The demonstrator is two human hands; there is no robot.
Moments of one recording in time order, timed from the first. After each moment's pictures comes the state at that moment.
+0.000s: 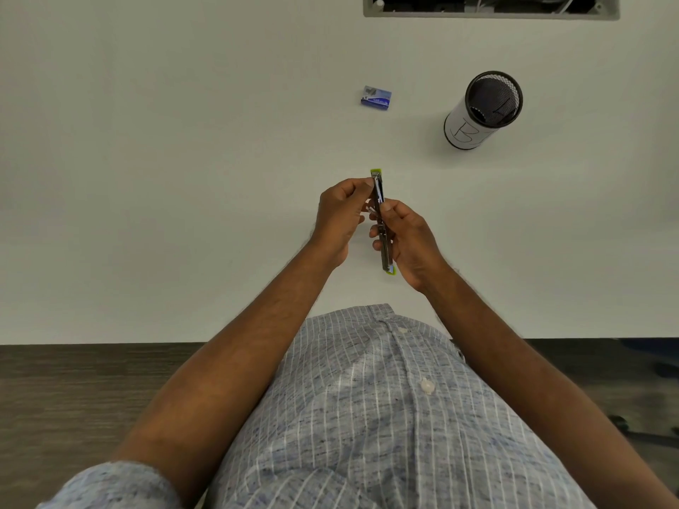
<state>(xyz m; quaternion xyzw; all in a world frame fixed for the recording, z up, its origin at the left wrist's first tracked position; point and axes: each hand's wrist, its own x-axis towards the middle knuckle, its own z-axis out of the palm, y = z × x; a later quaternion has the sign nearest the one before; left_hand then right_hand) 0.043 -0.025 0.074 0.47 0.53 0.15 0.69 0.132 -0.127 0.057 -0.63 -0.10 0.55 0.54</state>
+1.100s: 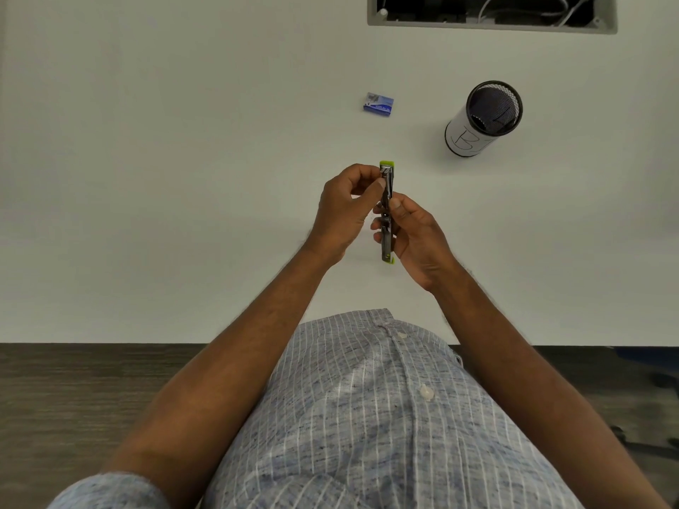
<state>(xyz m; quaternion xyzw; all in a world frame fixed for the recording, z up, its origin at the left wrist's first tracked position) 0.041 -0.018 0.097 0.59 0.44 0.22 0.65 0.145 -0.124 0.072 -0.58 -0.11 0.57 0.57</state>
